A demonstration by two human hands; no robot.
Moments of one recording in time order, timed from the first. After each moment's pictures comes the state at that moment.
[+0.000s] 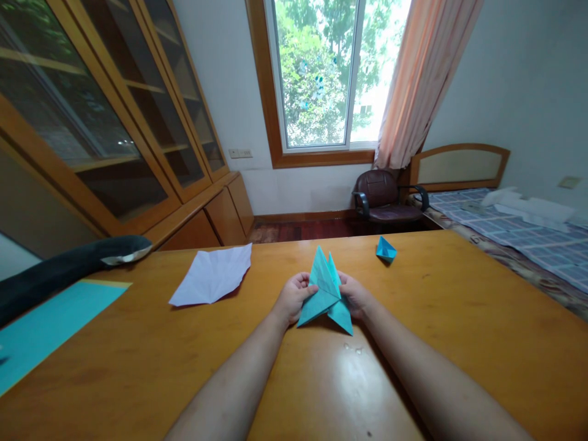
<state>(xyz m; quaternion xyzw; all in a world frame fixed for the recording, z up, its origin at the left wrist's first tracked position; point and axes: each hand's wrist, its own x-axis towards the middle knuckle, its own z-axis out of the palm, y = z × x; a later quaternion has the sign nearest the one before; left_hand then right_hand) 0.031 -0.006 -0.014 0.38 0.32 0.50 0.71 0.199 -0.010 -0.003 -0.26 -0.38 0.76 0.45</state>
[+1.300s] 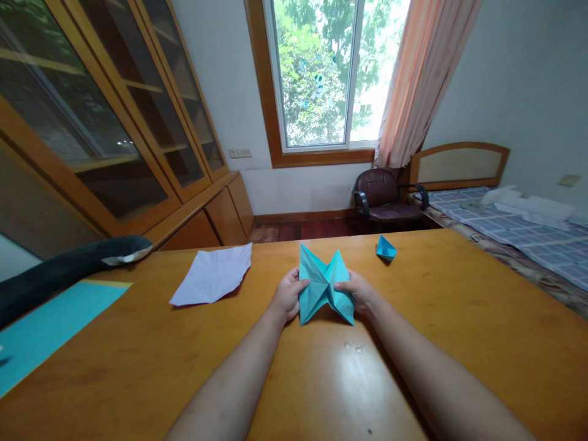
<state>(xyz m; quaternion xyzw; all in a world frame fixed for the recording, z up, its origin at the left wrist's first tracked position) 0.024 -0.002 -0.006 0.37 0.31 0.54 0.69 0.213 -0.003 -0.002 -0.30 -0.38 0.74 0.47</state>
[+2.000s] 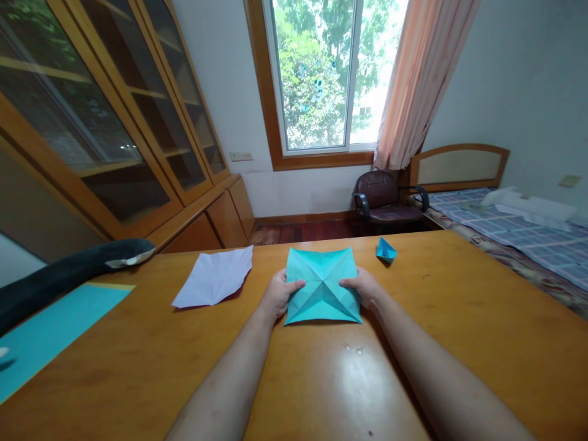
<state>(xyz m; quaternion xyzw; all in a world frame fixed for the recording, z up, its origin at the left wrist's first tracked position) -0.001 0.003 0.004 0.40 0.37 0.52 0.66 0.229 0.006 0.003 -0.40 -0.38 0.67 0.50</state>
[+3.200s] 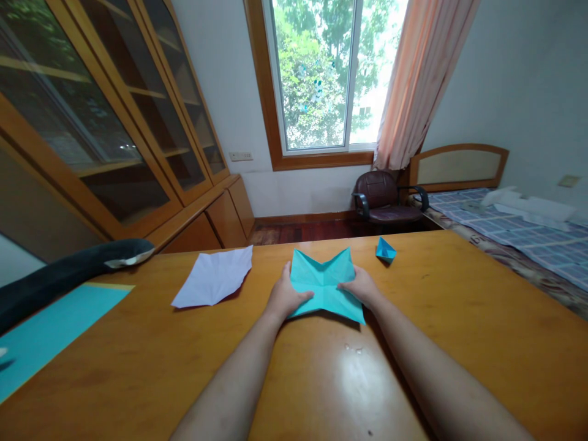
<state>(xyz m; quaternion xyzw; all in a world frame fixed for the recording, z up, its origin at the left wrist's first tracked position) -0.004 0.009 -0.014 0.63 0.62 0.35 0.29 0.234 0.017 -0.010 -0.58 -0.55 0.42 0.42</state>
